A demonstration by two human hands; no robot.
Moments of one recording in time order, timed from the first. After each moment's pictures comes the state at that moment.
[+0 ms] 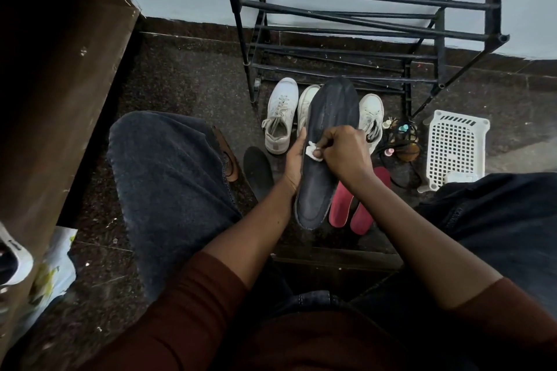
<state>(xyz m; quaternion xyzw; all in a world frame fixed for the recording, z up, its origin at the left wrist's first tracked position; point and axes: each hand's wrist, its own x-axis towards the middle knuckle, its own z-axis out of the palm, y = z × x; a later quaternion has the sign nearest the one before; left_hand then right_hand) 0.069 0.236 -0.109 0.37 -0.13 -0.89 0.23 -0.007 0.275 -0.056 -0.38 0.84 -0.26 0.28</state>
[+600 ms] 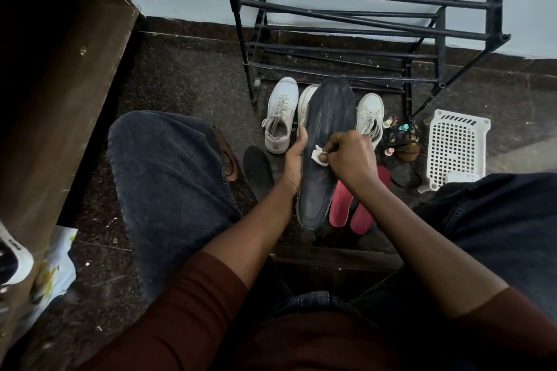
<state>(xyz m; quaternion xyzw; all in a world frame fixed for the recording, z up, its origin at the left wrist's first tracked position) 0.070 0.237 -0.107 0.36 -0.16 -0.89 0.23 -0.010 0.283 -0.057 -0.37 0.86 -0.22 0.27</state>
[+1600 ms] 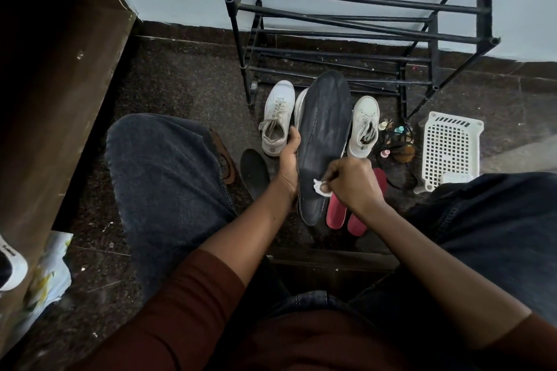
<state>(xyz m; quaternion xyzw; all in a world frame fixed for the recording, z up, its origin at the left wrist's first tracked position) 0.068 0.235 -0.105 0.32 -0.11 -0.91 0.24 -0.006 0.319 -0.059 -0.40 0.84 -0.18 0.32</state>
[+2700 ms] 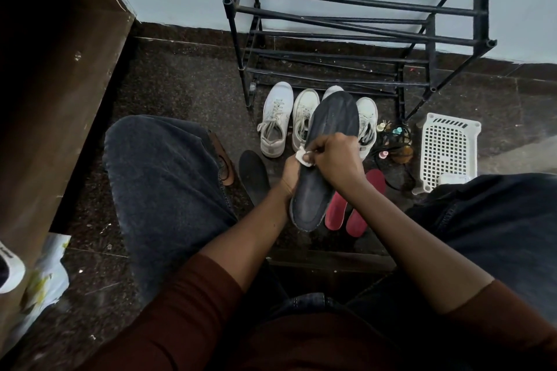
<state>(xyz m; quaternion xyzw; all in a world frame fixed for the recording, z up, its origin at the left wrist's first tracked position) 0.075 0.248 -0.091 0.50 -0.15 -0.84 0.16 -0.005 0.277 -0.059 -0.42 0.83 -0.25 0.28</state>
